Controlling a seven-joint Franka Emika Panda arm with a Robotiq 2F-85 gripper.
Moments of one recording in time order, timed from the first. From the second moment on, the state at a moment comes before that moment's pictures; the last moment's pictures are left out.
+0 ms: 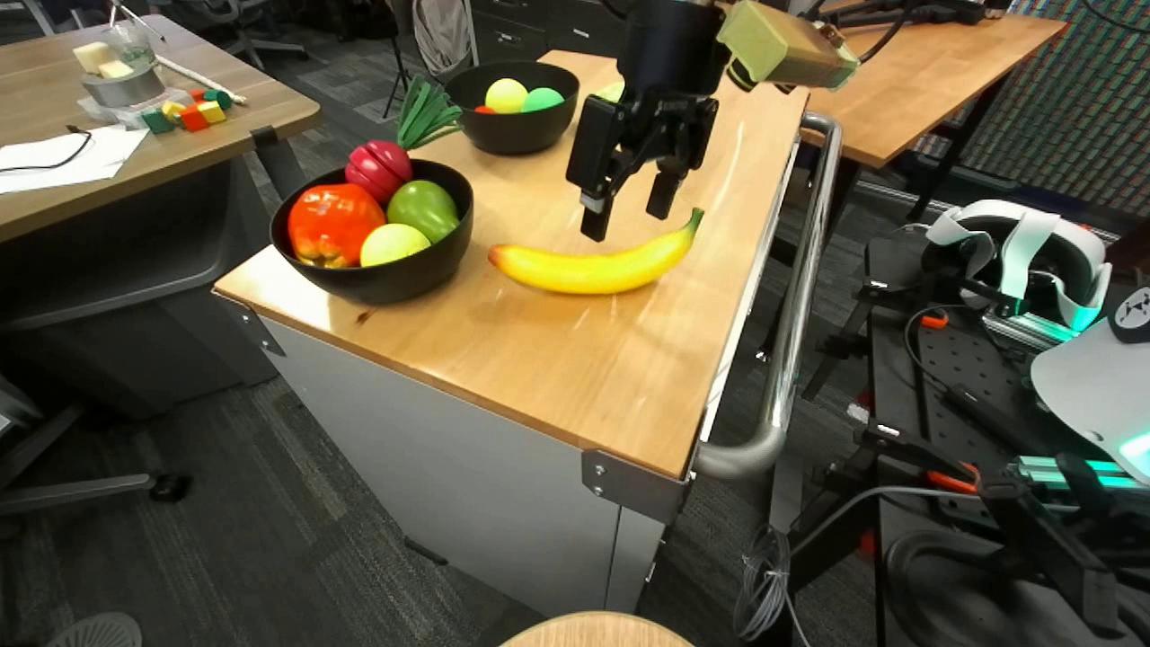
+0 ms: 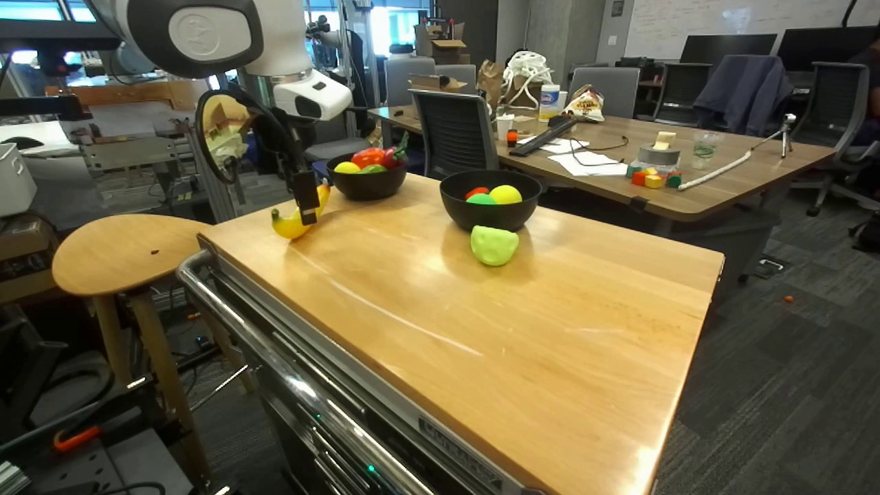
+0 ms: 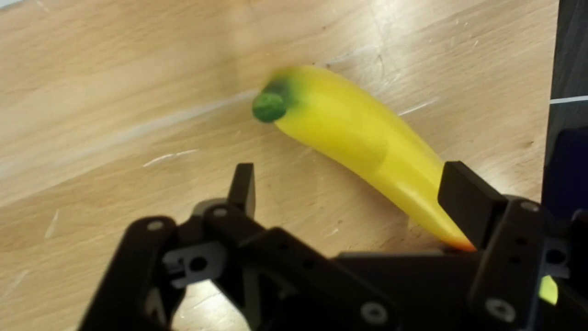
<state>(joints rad) 0.11 -0.06 0.10 -2.50 0.36 2.57 0.26</state>
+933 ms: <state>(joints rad) 0.11 0.09 0.09 -2.44 0.32 2.58 -0.17</state>
